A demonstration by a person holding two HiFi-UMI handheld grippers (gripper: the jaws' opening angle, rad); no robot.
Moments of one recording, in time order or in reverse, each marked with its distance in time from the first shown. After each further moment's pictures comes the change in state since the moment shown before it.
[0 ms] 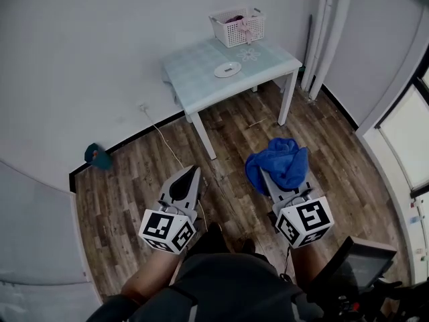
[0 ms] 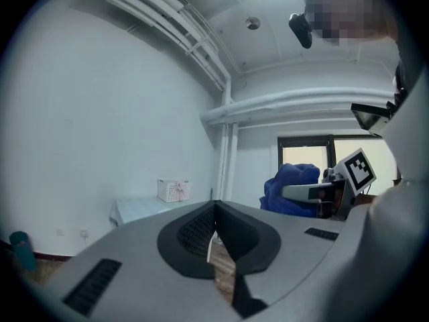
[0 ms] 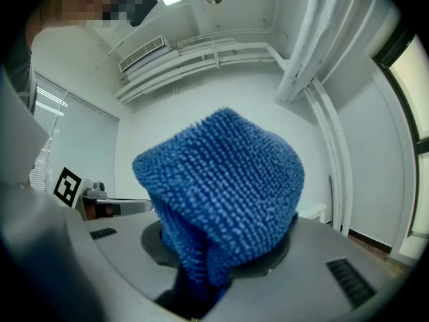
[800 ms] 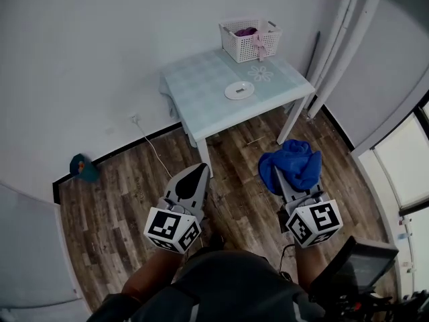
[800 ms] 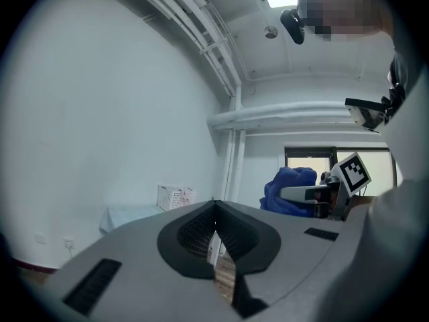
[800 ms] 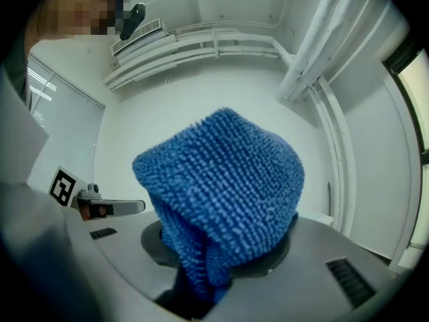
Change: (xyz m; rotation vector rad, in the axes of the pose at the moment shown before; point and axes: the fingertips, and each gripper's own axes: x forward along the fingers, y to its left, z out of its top) left arm 0.106 0.158 0.025 -0.055 -0.058 -0.064; right arm 0.182 -0.031 0.018 -0.041 0.002 -0.083
